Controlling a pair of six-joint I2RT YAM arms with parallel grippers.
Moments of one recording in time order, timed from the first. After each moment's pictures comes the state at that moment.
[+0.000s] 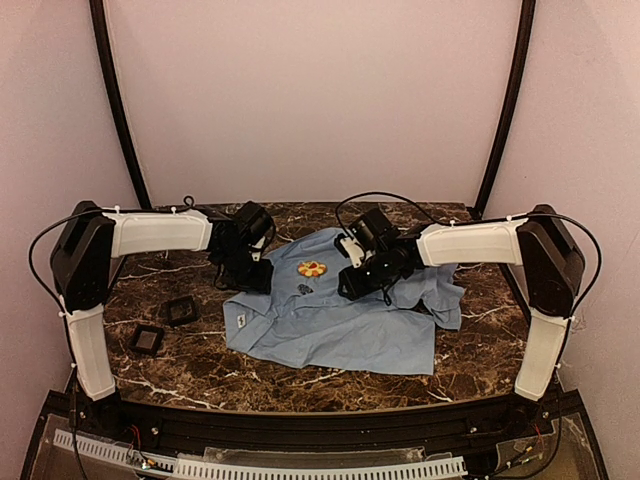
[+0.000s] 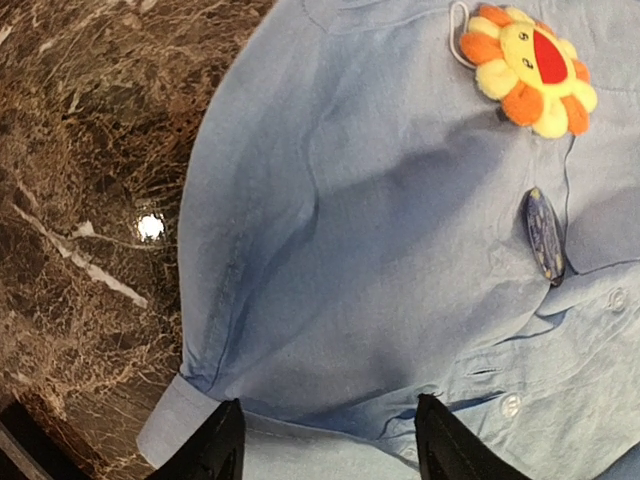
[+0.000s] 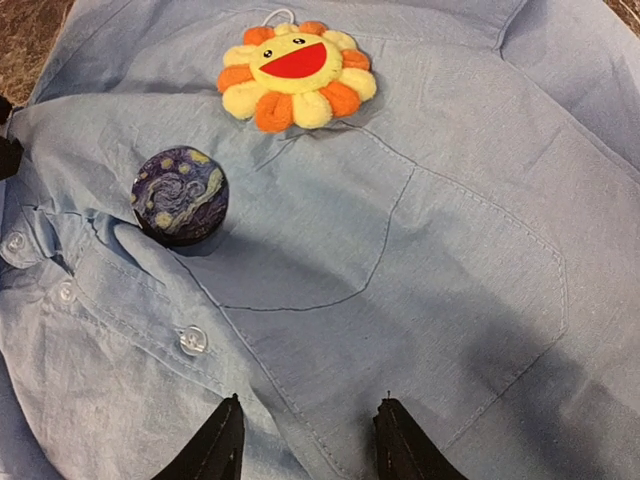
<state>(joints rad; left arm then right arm) -0.66 1.94 1.43 -0.70 -0.05 -0.45 0.76 1.89 1.29 -0.39 -0.02 0.20</state>
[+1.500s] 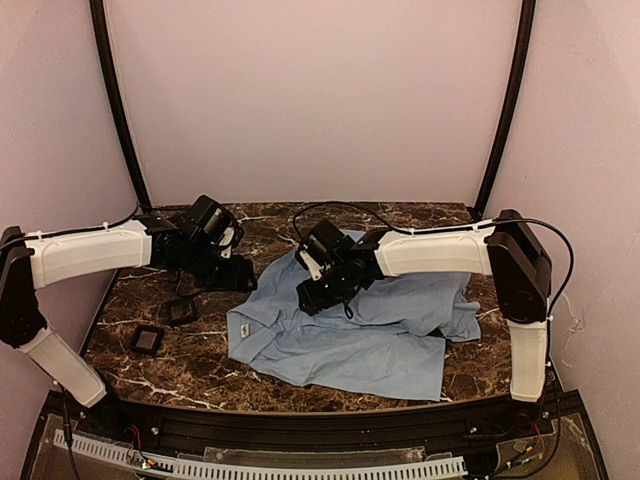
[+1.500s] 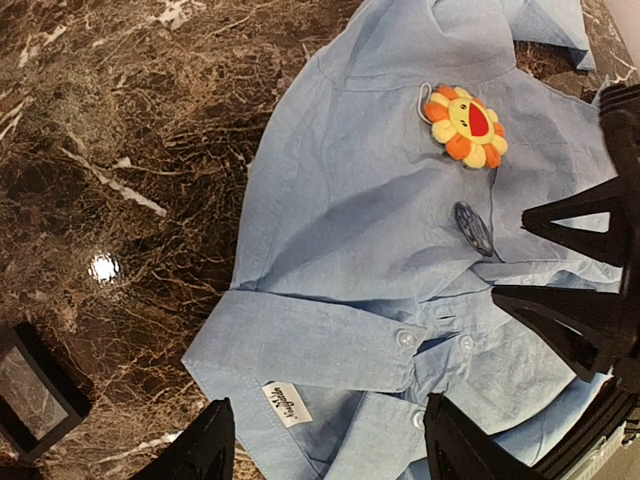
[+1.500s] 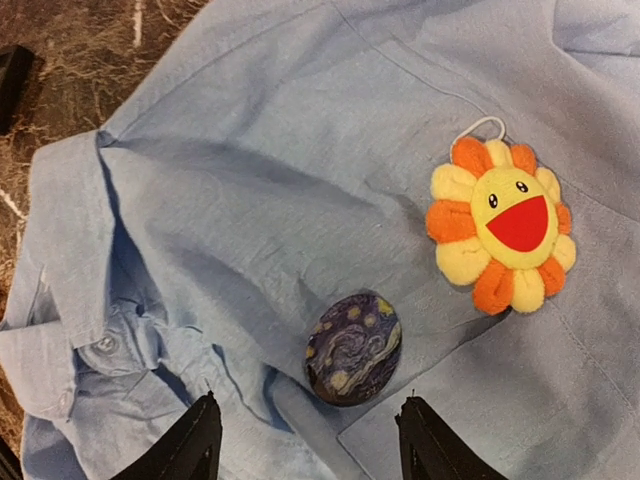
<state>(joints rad) -0.66 1.54 1.13 -0.59 0.05 -0.47 0.95 2.03 1.52 -0.50 0.06 0.34</state>
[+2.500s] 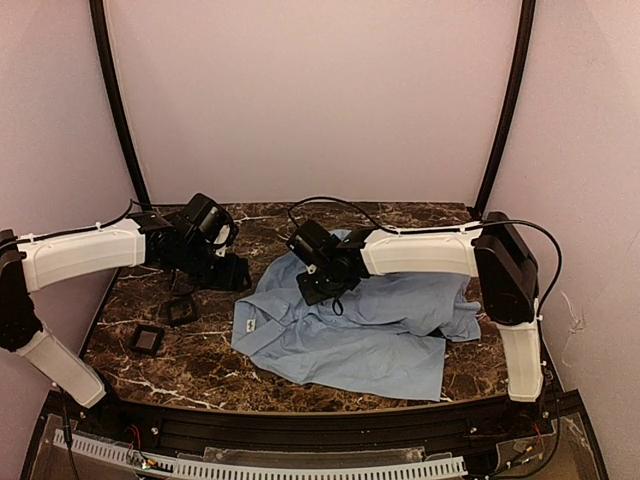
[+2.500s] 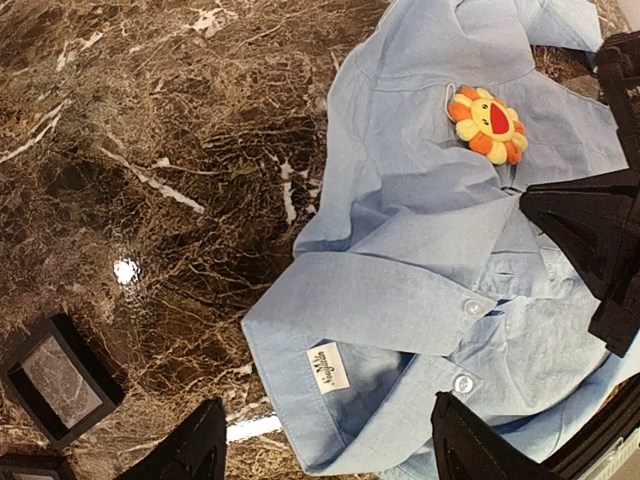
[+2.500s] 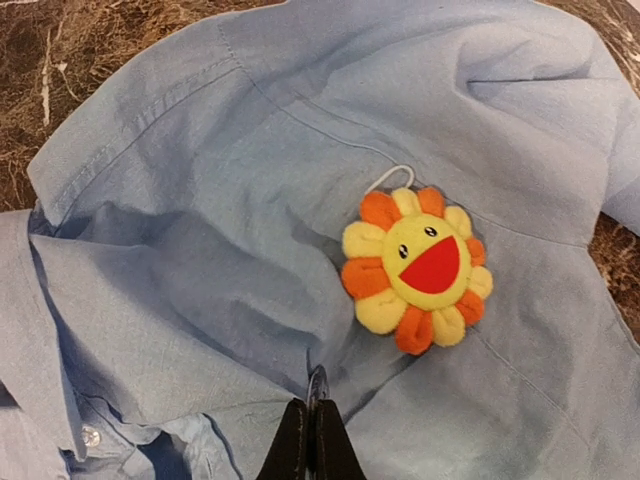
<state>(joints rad) -0.66 1.50 1.13 -0.63 -0.02 -0.46 0.98 2.13 1.66 -0.57 0.31 0.41</state>
